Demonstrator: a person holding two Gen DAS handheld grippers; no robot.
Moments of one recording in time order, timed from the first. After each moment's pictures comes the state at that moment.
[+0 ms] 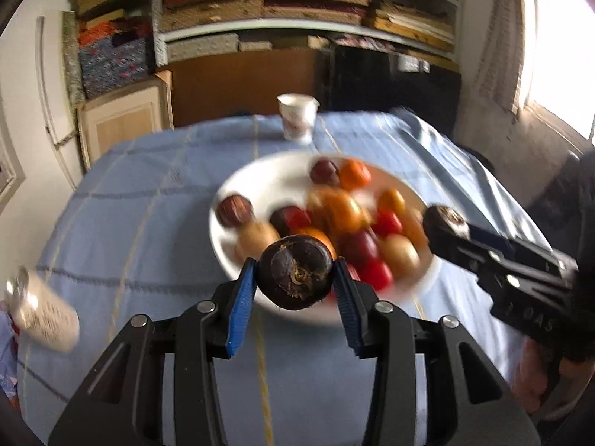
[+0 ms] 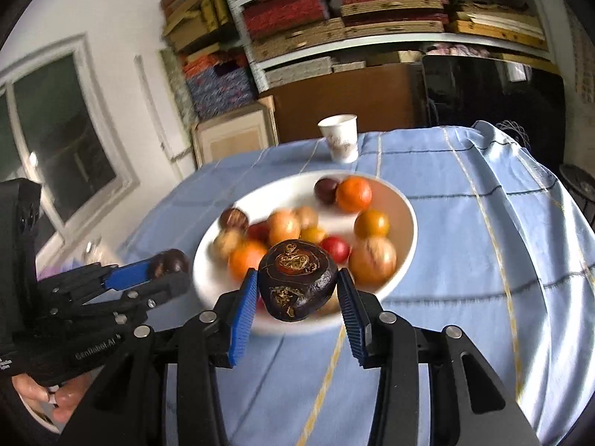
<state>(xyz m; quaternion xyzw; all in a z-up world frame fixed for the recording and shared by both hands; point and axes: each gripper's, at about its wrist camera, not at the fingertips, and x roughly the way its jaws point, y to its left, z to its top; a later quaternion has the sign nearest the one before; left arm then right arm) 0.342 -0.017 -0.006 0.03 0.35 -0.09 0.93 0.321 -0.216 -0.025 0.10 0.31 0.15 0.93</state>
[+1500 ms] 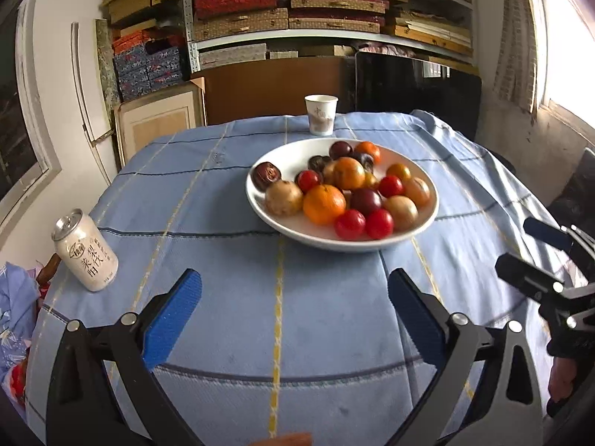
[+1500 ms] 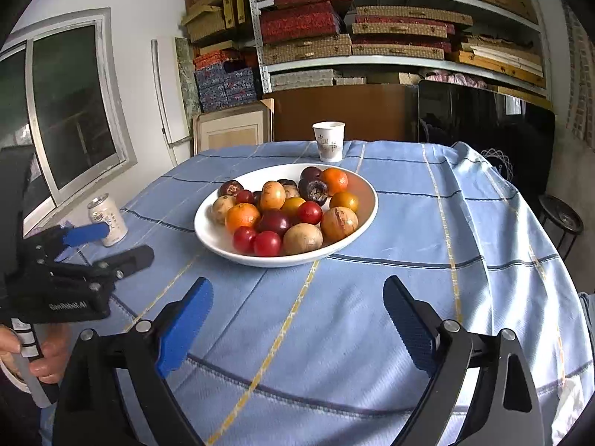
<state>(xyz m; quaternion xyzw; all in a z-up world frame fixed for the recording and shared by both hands) 0.241 -0.016 -0.016 0.05 0.33 -0.03 0.94 0.219 -0.235 -0.028 0.02 0.28 0.14 0.95</state>
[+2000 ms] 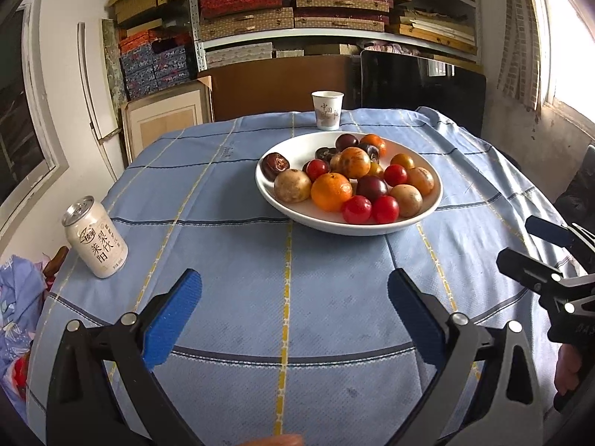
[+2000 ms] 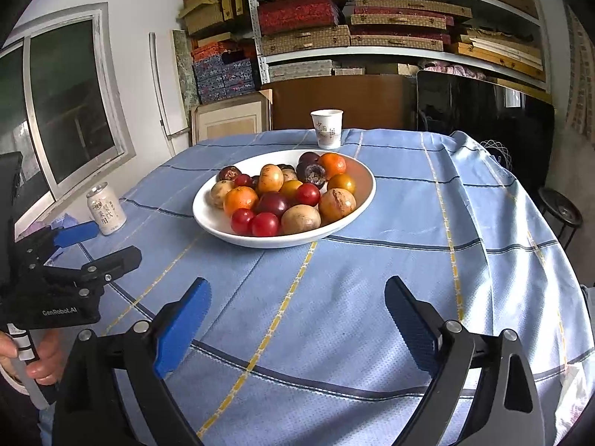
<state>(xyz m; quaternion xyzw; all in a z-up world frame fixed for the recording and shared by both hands) 0.230 -0.008 -0.021 0.05 0.33 -0.02 0.94 0.216 -0.236 -0.038 0.03 0.31 0.14 0.94</state>
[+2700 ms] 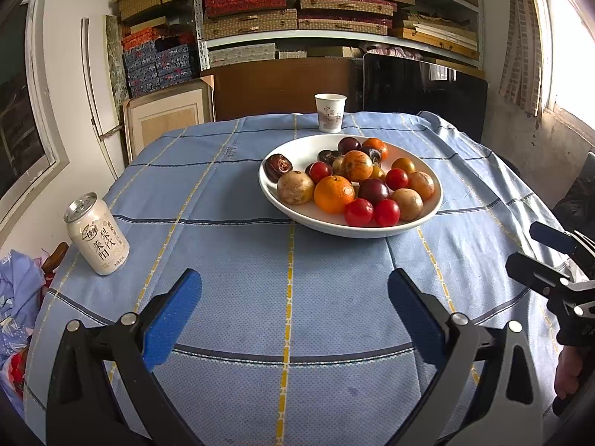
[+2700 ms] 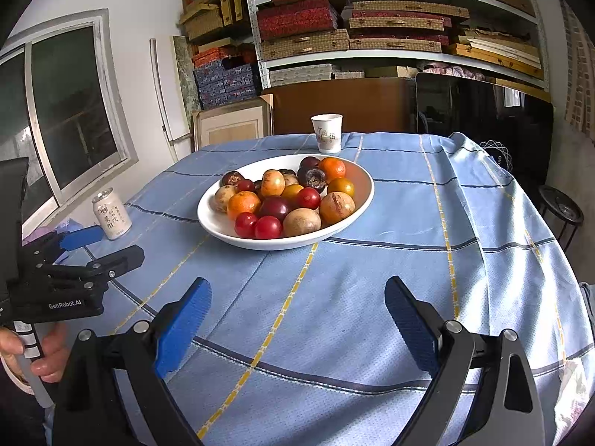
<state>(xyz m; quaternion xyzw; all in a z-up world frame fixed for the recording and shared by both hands) 0.229 -0.005 -0.019 0.04 0.33 -0.02 0.94 0.210 -0.242 -0.032 0.04 0.30 0.15 0.94</state>
